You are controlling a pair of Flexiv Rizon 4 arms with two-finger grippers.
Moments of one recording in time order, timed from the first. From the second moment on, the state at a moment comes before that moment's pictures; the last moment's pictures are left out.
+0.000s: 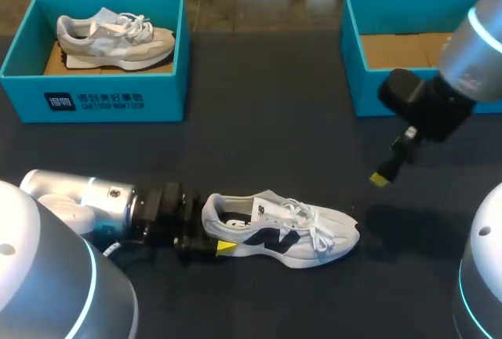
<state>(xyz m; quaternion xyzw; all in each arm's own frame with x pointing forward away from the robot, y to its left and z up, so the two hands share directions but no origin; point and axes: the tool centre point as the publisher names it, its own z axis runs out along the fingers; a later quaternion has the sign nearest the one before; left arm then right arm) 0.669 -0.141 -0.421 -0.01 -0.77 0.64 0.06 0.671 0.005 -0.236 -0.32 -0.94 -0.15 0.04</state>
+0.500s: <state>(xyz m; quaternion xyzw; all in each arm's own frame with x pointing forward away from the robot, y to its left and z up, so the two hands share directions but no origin) 0.669 -0.141 -0.421 -0.01 -0.77 0.64 0.06 0.651 0.062 -0.222 -0.54 -0.84 -0.10 0.05</state>
